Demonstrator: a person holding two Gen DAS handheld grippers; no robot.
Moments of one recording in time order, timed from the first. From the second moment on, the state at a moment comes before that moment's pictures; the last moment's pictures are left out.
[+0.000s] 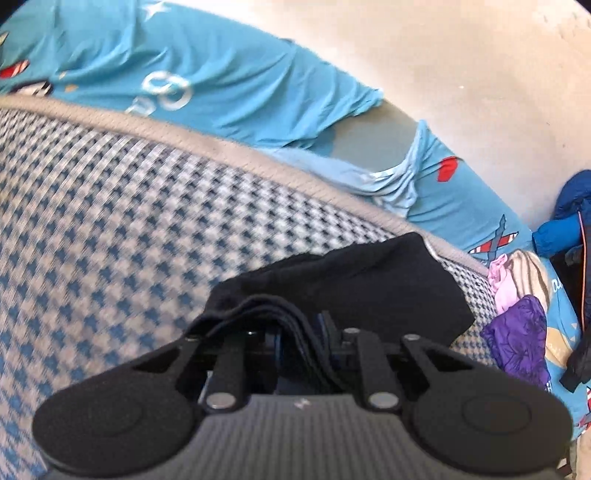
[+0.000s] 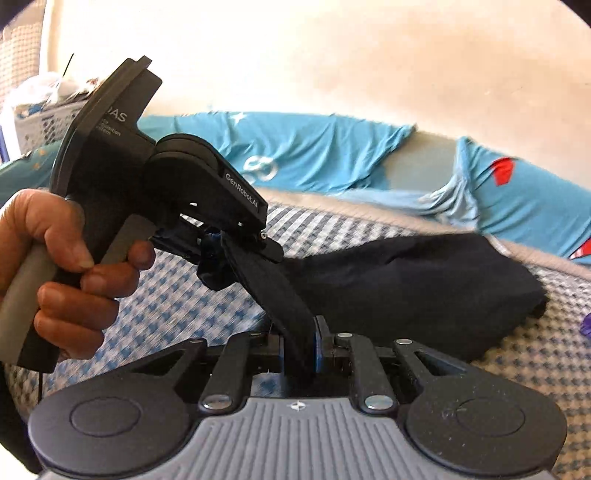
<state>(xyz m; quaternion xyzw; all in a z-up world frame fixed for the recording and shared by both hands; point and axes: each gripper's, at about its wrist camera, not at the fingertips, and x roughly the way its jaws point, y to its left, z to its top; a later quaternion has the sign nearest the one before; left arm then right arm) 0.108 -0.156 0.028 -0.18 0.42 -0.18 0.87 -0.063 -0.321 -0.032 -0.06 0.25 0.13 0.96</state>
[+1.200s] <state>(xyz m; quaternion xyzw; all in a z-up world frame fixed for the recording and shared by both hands) 0.224 -0.360 0.011 -0.09 0.45 -0.23 0.86 0.045 -0.484 -0.031 0.11 0.22 -0.01 0.97</state>
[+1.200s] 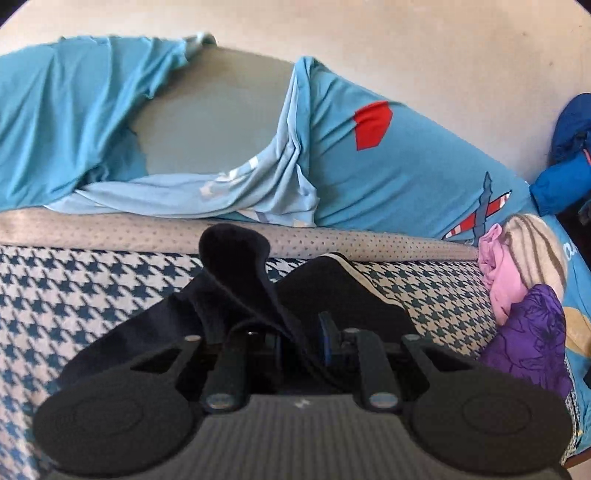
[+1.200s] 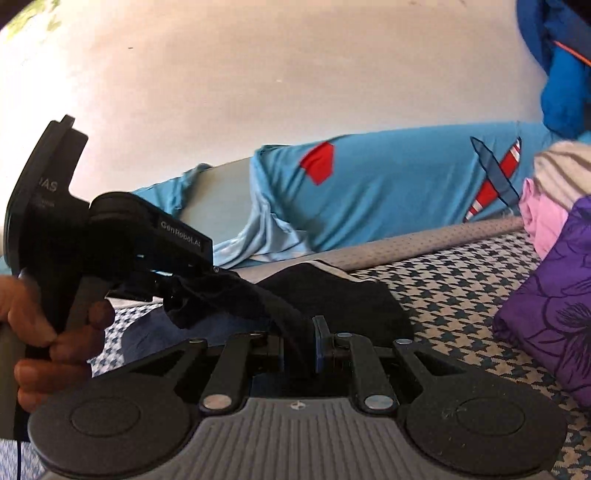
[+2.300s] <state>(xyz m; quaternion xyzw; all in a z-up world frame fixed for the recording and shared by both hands) 0.221 -0.333 0.056 -0.05 0.40 -0.22 0.89 0.052 -0.555 -0.028 0.24 0.20 -0.12 0.94</state>
